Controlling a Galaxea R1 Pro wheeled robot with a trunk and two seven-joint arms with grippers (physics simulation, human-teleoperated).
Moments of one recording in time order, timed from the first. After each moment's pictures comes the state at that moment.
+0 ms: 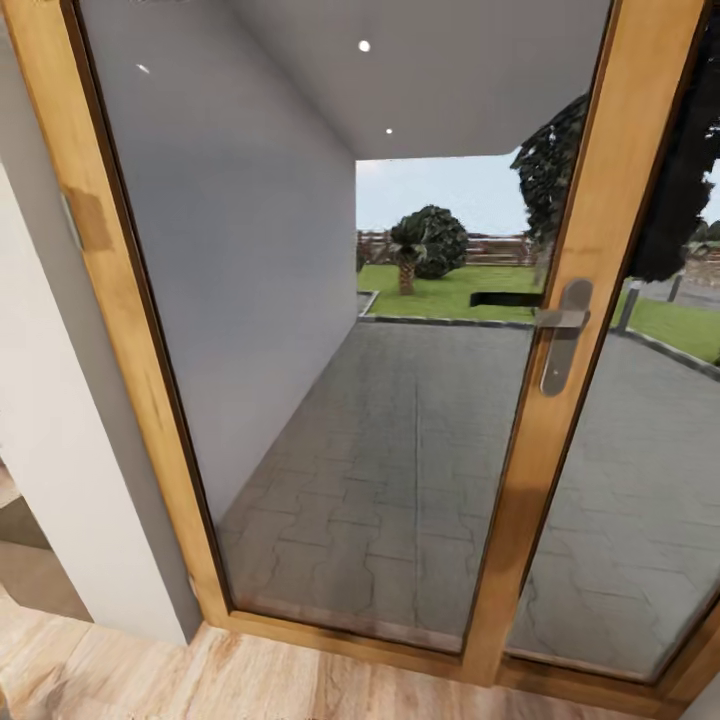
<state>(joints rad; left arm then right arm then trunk) 0.00 0.00 0.00 -0.01 0.00 -0.02 0.00 0.00 -0.01 0.00 0.00 0.00 0.00 0.01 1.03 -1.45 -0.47</state>
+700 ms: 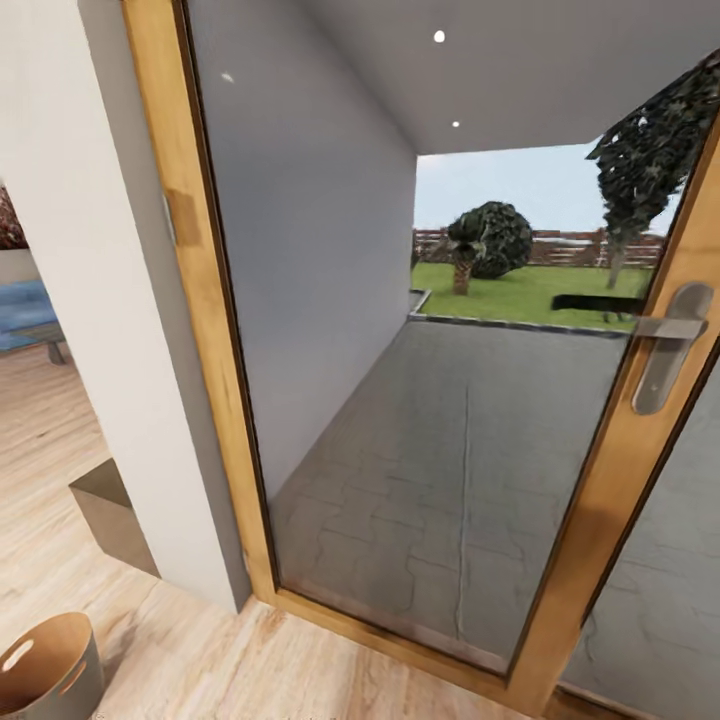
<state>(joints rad) 0.00 0.00 0.00 -0.02 0.00 -0.03 0.00 0.00 -0.01 0.00 0.00 0.00 0.00 0.01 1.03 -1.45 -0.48</state>
